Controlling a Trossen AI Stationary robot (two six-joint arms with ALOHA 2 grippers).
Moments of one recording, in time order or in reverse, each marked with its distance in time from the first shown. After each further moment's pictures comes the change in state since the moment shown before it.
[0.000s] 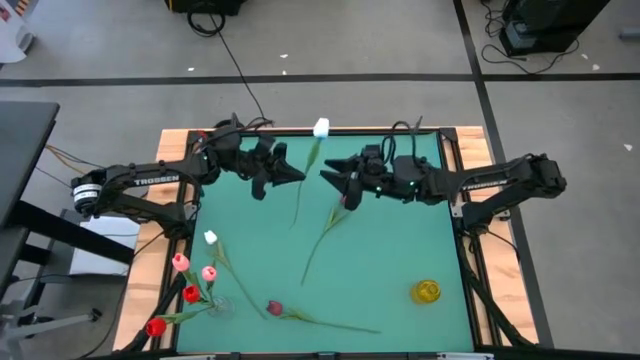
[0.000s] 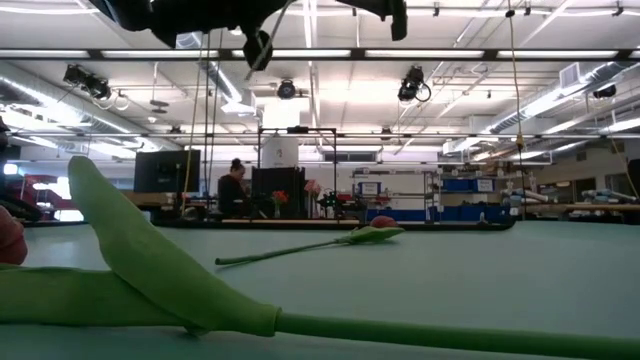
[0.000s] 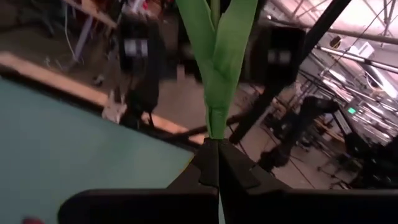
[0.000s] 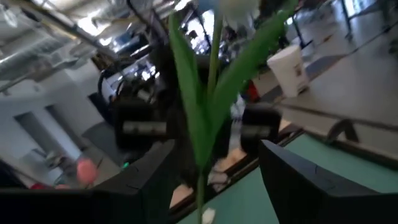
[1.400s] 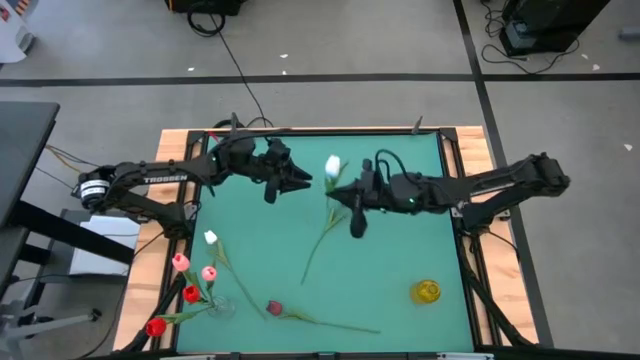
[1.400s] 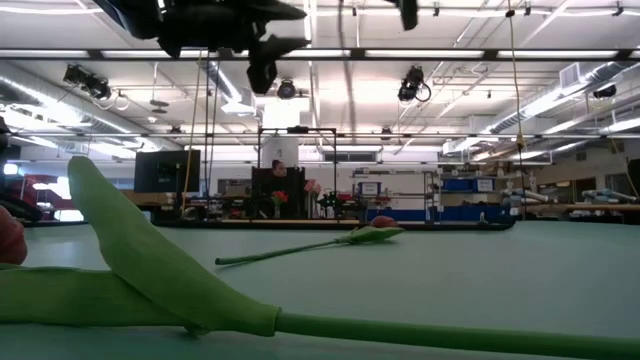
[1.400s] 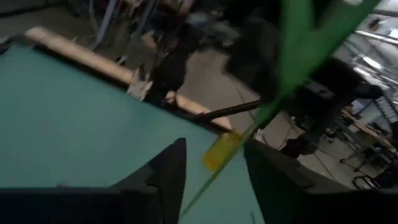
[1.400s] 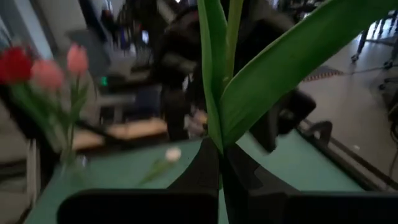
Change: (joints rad) left arm -0.017 0.072 0.002 -0.078 -0.069 0.067; right arm 0.104 -0.019 0.000 -0.207 0.009 -0.359
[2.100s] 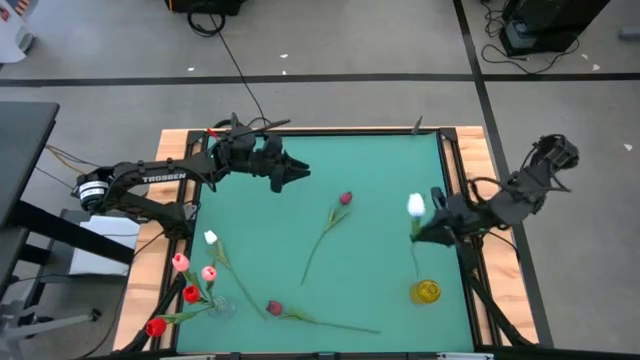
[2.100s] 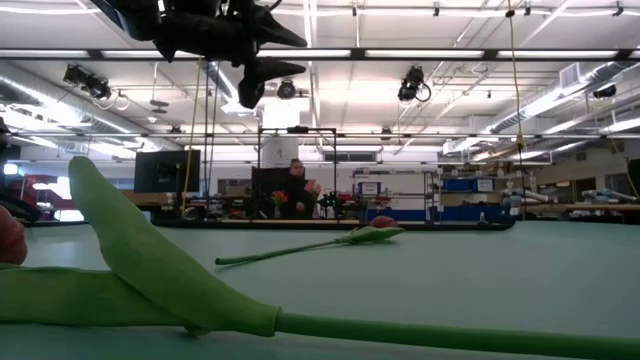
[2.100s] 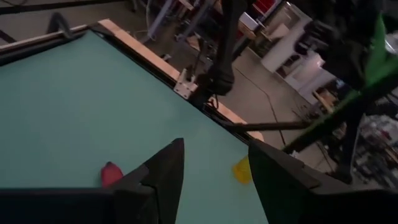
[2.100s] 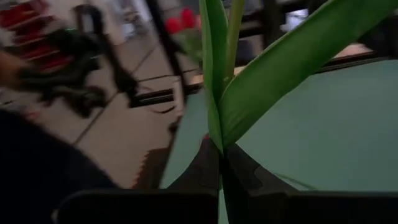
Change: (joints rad) left arm 0.047 -0.010 0.000 -0.088 -0.145 -0.092; right arm 0.525 -0.524 0.000 -0.681 0.083 0.292
